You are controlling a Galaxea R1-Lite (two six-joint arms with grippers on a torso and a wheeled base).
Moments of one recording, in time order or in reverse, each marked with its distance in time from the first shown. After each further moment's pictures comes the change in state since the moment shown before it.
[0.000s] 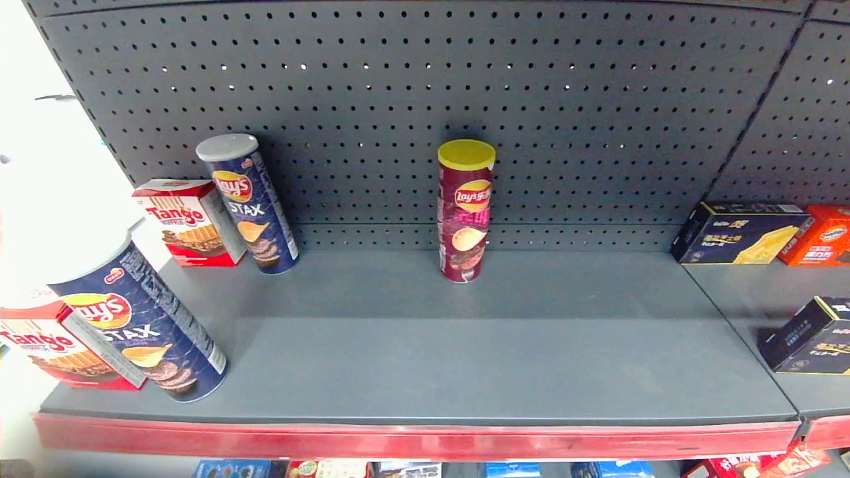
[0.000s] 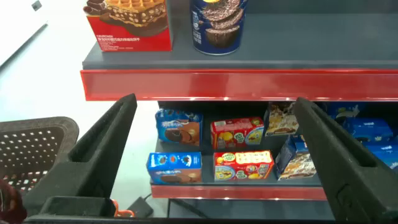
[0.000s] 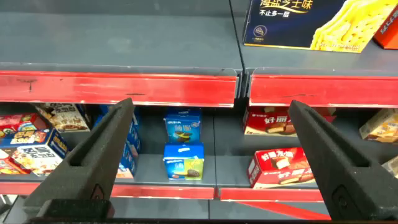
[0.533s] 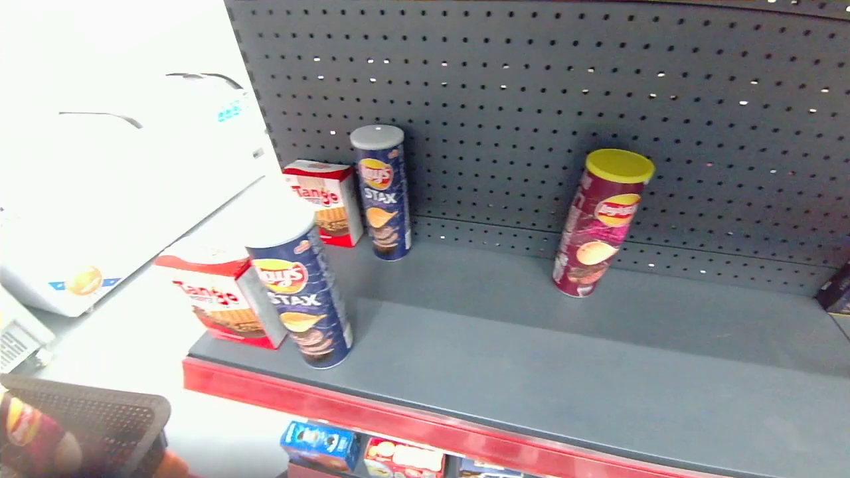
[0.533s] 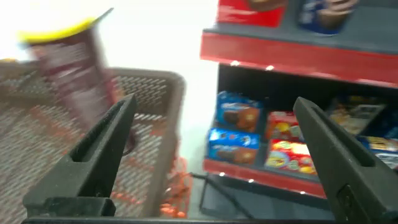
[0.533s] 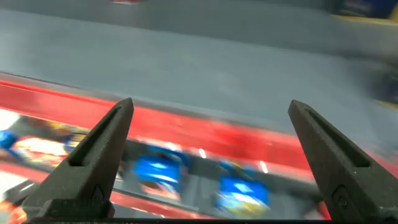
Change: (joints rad) left arm 0.000 0.000 0.000 0.000 0.000 0.000; right arm -0.002 0.000 0.000 0.000 -0.001 0.000
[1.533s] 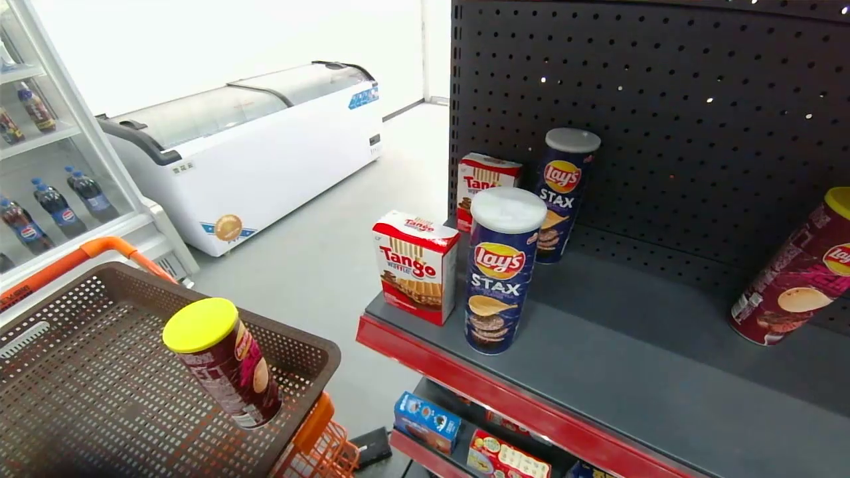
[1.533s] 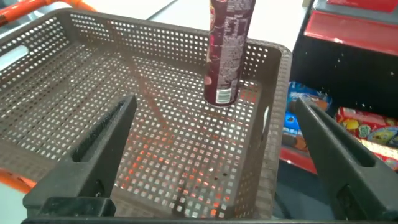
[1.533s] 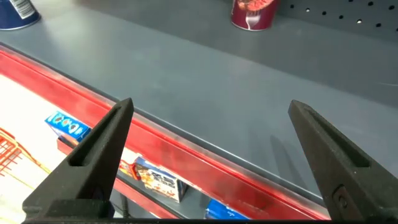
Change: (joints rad) left arm 0.000 0.001 0.000 0.001 -0.018 0.011; right arm 0.001 0.000 0.000 0.000 -0.002 0.001
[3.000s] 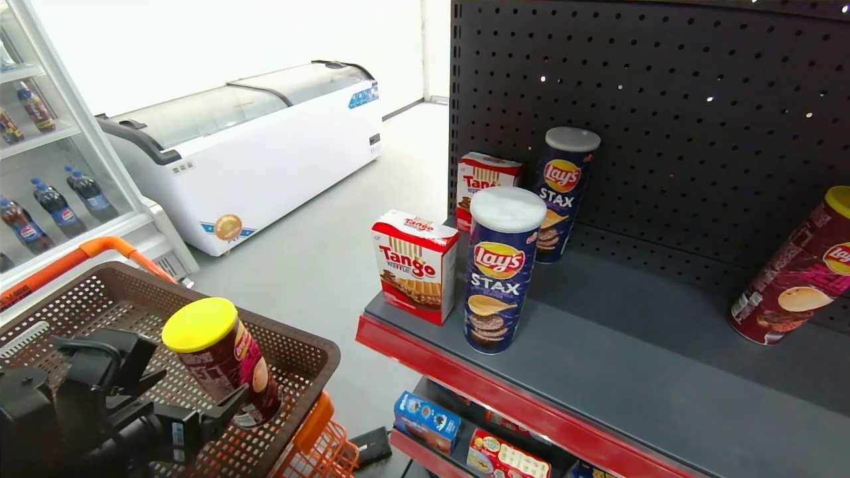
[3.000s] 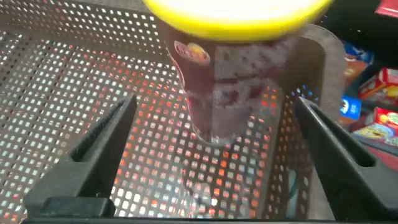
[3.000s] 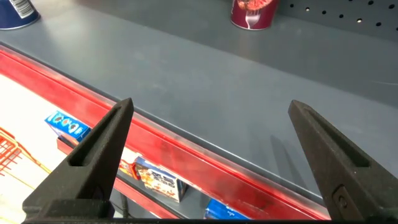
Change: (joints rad) left arm -0.112 1.442 -0.054 -1.012 0.093 0.052; right arm 0.000 0.000 0.000 0.000 0.000 0.000
